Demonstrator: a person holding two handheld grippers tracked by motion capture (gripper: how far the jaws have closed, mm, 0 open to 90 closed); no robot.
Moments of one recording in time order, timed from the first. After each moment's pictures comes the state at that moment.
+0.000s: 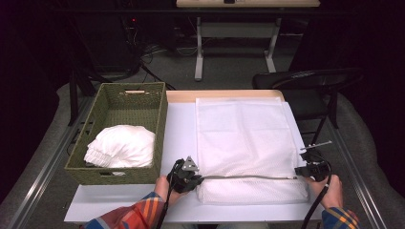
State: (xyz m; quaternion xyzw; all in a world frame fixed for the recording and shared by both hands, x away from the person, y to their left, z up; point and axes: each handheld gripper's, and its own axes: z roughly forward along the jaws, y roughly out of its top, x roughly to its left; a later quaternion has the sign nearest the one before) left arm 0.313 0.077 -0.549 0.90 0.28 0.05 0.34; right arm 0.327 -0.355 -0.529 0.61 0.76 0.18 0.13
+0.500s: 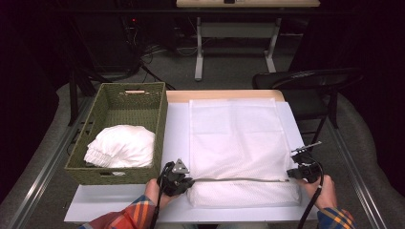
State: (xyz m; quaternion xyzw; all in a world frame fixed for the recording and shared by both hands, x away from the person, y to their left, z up) left arm 0.301 0.103 -0.545 0.90 0.30 0.06 0.32; right arm 0.324 -0.329 -0.528 0.59 0.78 0.17 0.11
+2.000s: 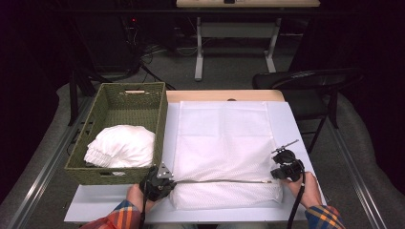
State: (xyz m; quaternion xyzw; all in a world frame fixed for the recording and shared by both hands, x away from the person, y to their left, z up) left arm 0.286 0.143 -0.541 0.90 0.33 0.11 0.27; right arm 0.332 -0.279 -0.529 0.53 0.83 0.17 0.09
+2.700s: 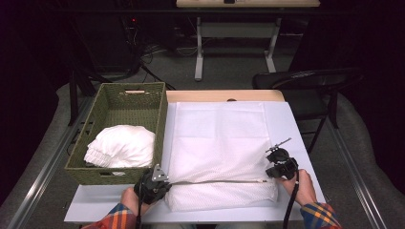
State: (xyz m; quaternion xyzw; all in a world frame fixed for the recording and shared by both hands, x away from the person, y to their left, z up) left arm 0.277 0.155 -0.540 0.90 0.34 0.11 0.27; right arm 0.338 -0.263 -0.529 0.51 0.84 0.16 0.09
